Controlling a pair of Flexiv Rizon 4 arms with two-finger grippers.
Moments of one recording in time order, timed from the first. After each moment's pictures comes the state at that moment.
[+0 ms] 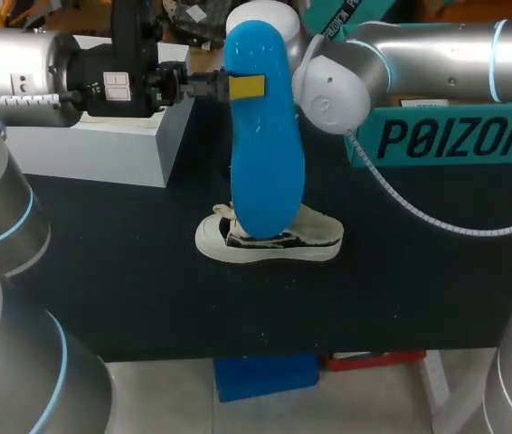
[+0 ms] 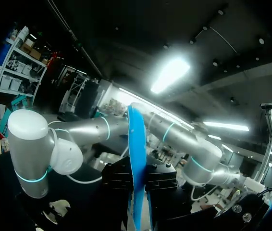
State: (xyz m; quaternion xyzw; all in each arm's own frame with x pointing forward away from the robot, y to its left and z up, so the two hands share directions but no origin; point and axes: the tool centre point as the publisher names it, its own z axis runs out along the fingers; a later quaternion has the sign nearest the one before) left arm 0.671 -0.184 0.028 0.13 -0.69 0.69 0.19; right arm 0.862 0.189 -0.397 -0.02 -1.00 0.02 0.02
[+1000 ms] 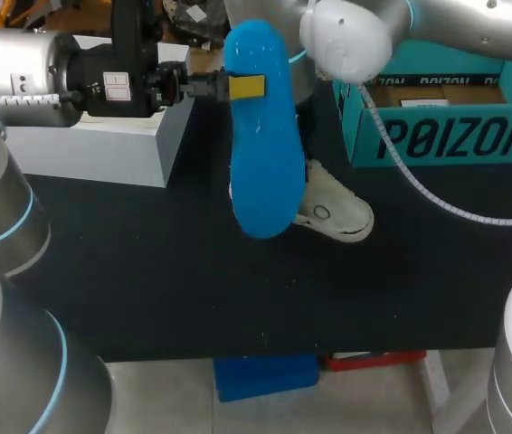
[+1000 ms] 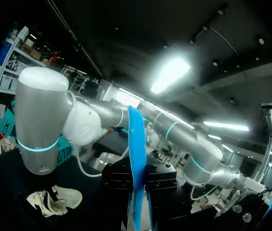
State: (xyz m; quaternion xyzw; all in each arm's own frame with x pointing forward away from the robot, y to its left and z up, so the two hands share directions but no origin) left arm 0.671 -0.184 0.028 0.13 -0.69 0.69 0.19; right arm 0.857 0.133 -0.299 -0.24 -0.96 0.10 -0.02
